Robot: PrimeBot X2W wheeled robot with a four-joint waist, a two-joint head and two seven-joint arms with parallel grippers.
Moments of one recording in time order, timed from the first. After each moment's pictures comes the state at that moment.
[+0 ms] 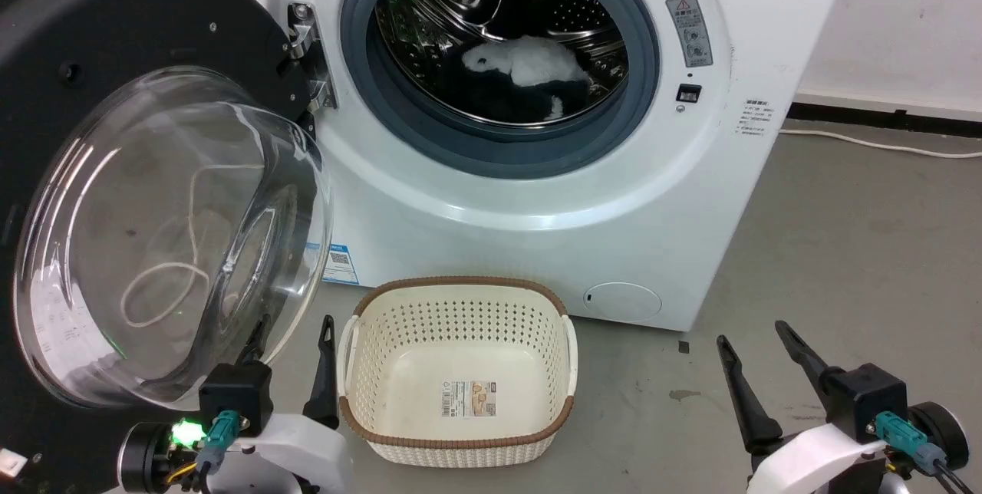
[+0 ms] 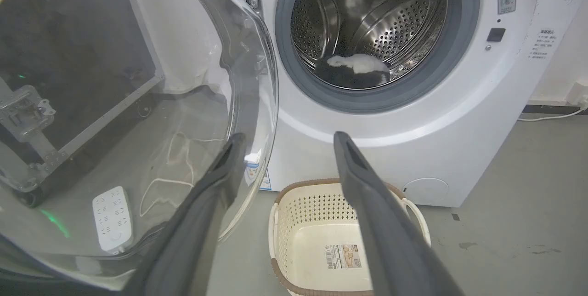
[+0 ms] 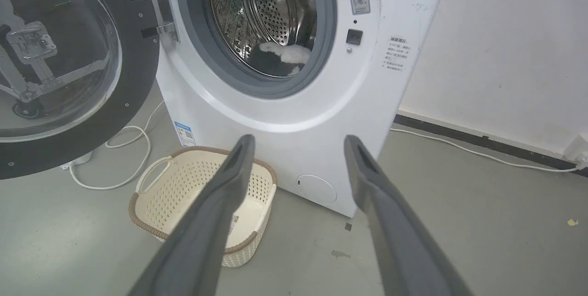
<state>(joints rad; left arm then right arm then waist) -0.01 0.05 -0.01 0.01 0.00 0.01 0.00 0.01 -0.05 0.00 0.01 0.01 0.13 0.00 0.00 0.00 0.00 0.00</state>
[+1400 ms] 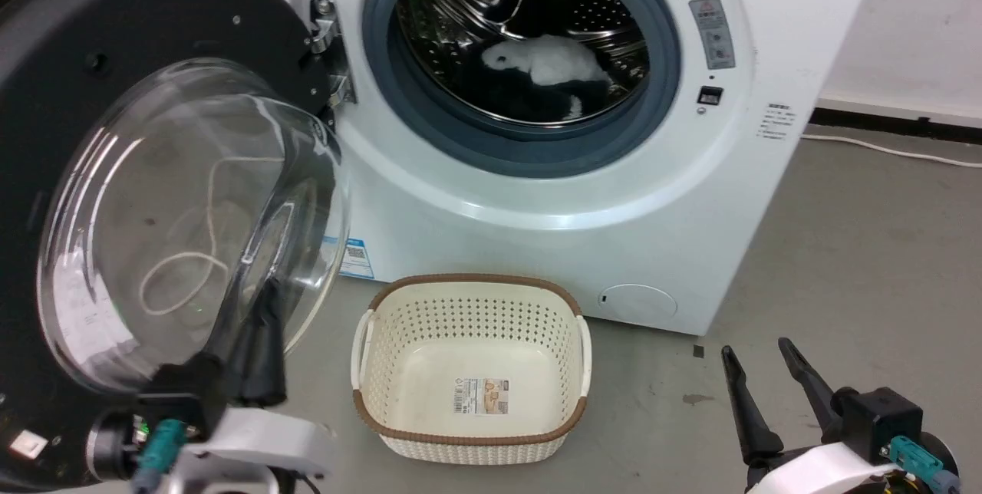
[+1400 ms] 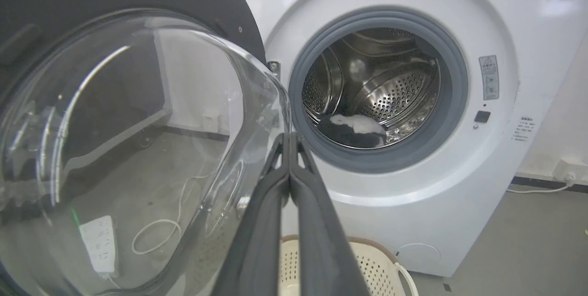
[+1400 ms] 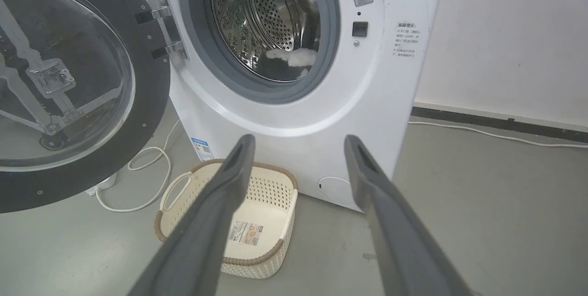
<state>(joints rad) -0.01 0.05 0.00 -0.08 -0.11 -0.02 -0.08 0.04 -0.05 0.03 0.05 0.12 0.13 -0.08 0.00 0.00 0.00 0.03</state>
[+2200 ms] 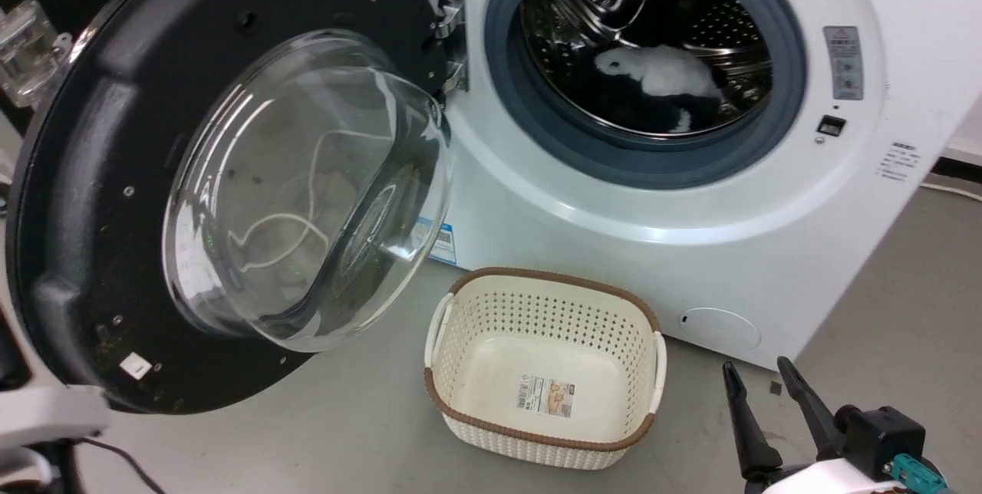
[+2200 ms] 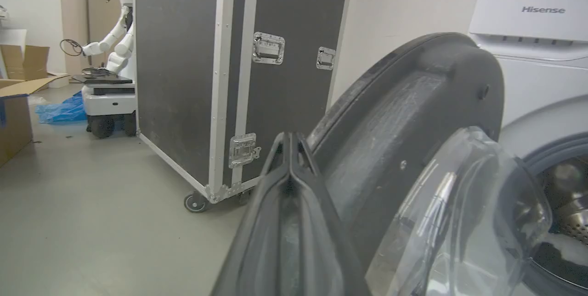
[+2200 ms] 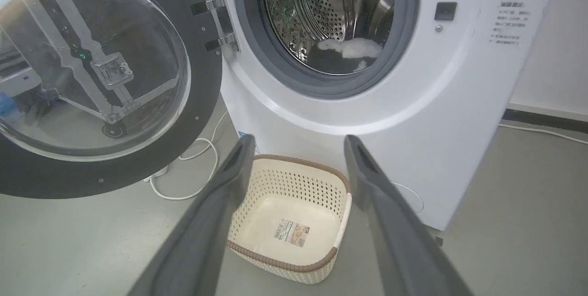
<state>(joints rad) -0.09 0.12 0.42 -0.11 -0.21 -0.04 -0.12 0.06 -0.05 0.04 0.10 0.19 0.13 -0.13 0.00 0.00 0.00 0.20</state>
